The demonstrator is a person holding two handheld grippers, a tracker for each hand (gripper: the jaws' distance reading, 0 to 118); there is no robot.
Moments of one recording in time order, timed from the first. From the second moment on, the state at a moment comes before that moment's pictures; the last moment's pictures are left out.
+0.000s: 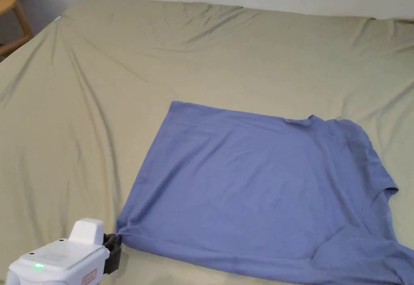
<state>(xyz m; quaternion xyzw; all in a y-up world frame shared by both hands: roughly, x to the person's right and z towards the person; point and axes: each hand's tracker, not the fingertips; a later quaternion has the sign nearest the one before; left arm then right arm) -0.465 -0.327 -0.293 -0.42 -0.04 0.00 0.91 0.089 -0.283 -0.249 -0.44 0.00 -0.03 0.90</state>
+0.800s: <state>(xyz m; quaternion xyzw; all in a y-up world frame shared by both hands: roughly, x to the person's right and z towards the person) -0.440 -0.328 -0.459 -0.37 -0.03 -0.04 0.93 0.120 -0.310 -0.438 -0.40 -0.06 0.05 0.91</state>
